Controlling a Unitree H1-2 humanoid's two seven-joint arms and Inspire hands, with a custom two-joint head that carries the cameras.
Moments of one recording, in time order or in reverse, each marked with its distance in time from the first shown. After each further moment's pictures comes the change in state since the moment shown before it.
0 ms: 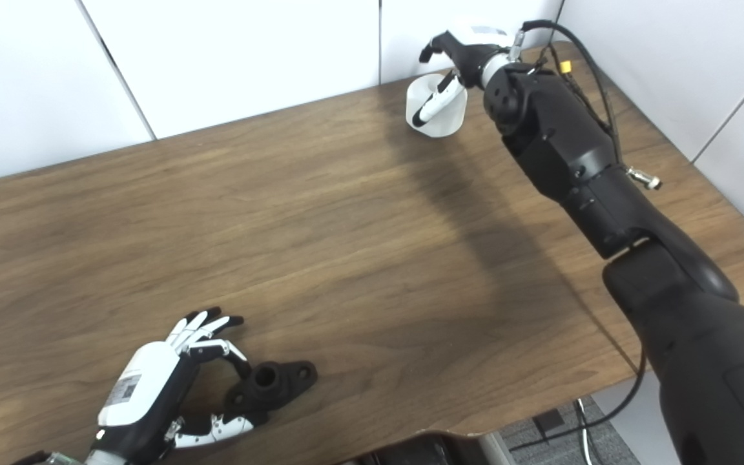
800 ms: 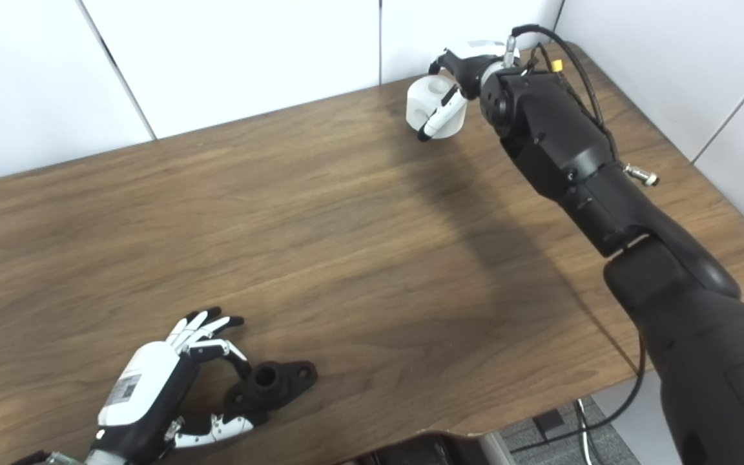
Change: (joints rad) left arm 0.000 0.001 0.001 0.000 -0.003 0.000 0.000; right arm -0.003 -0.002 0.011 0.014 -0.108 0.029 0.101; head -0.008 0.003
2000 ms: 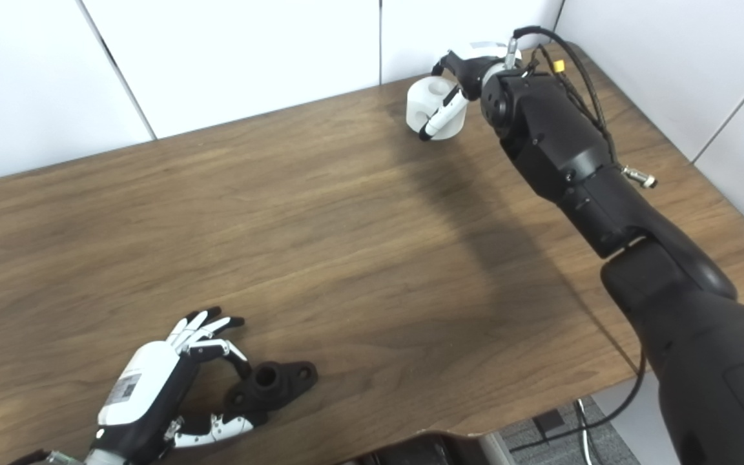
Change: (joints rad) left arm -0.001 -0.005 0.007 -0.002 -0.002 0.001 -0.016; right arm 0.002 0.011 -0.005 0.011 0.003 -0.001 -0.009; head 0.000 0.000
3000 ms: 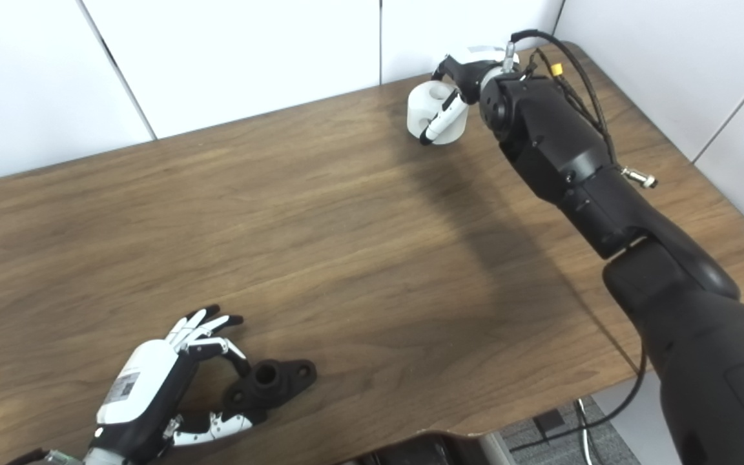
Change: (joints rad) left arm -0.002 -0.002 0.004 -0.002 0.001 0.000 0.000; right arm 0.001 -0.008 0.026 0.001 0.015 -0.003 0.003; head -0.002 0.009
